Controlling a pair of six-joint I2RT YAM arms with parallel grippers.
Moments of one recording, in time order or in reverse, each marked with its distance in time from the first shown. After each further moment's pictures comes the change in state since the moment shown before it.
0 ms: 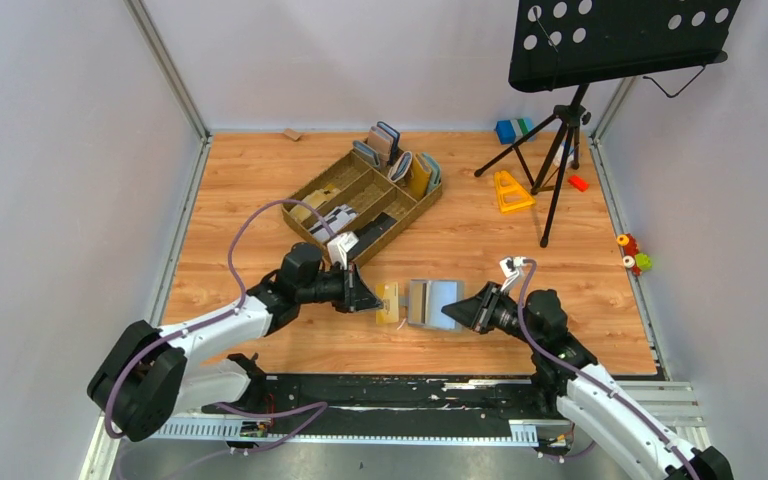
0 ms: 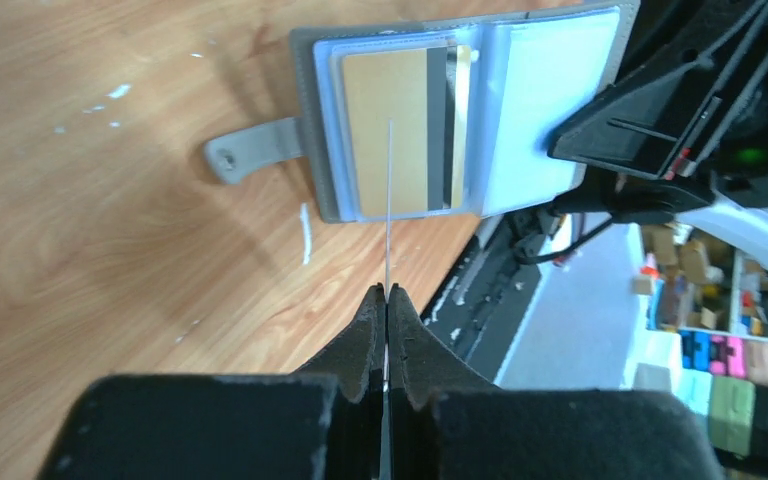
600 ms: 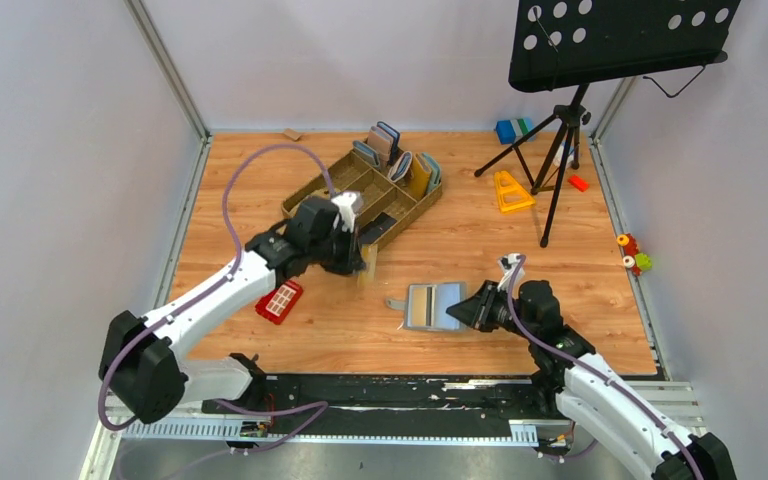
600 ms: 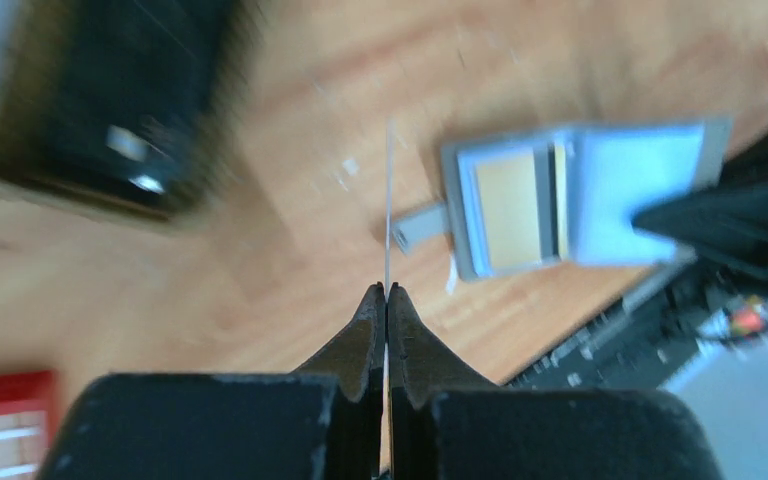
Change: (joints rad) left arm 0.001 0.068 0.443 -0.683 -0.333 0.271; right arm -0.031 0.095 0.047 -0.148 0.061 -0.116
